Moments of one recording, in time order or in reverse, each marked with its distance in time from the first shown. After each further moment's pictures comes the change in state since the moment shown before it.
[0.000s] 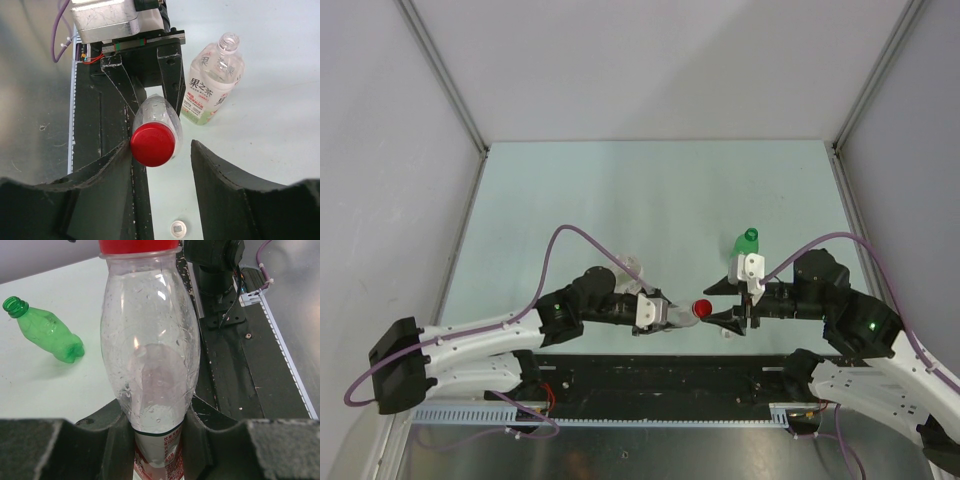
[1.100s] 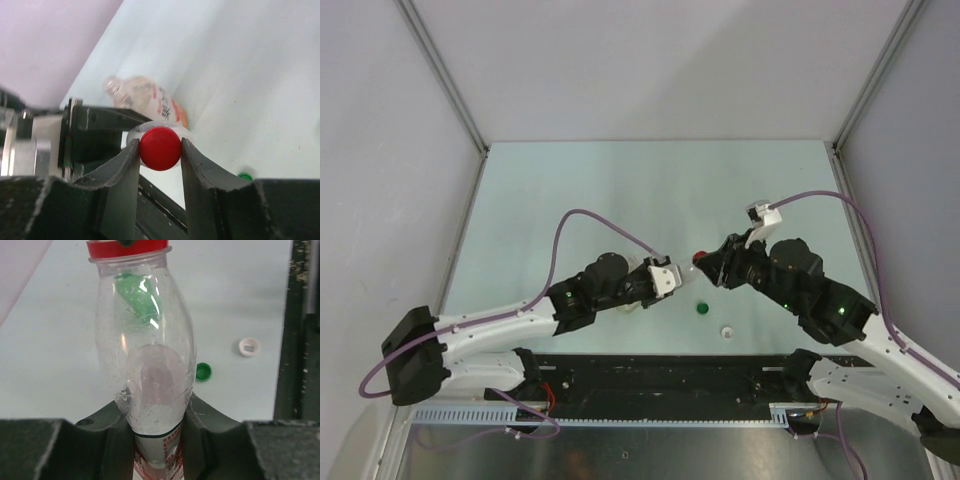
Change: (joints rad) left arm 0.032 0.088 0.091 -0.031 -0.338 -0.002; right arm 0.013 0.111 -0.031 0.179 0.580 0.721
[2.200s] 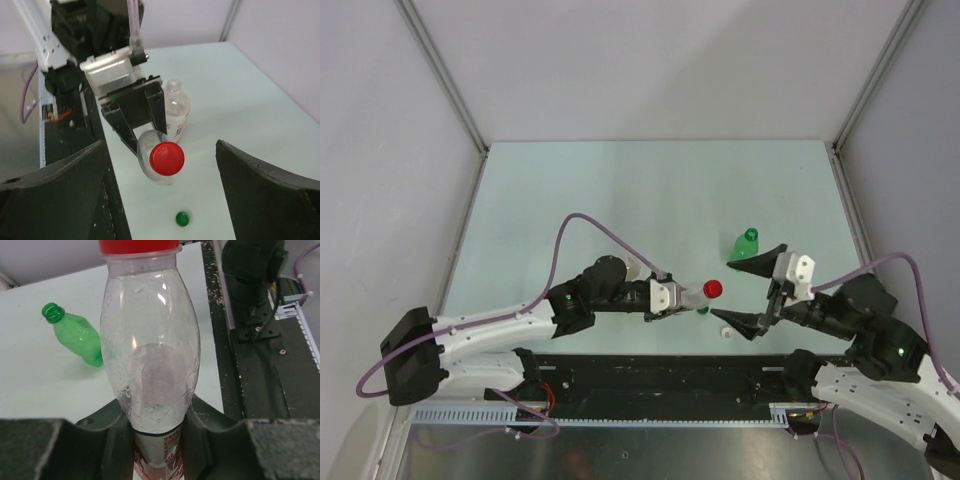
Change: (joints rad) left arm -0.021 0.024 0.009 0.072 0.238 0.005; right arm 0.038 -0.329 -0.035 0.012 -0.309 -0.595
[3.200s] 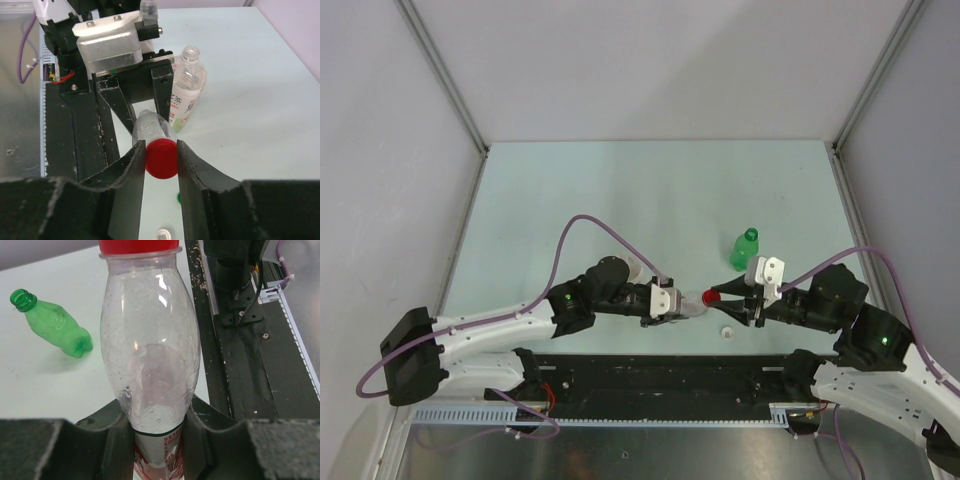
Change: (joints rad) left arm 0.000 -0.008 0.000 -0.088 0.076 0.013; right arm 0.000 0.105 0.000 -0.101 -0.082 -0.103
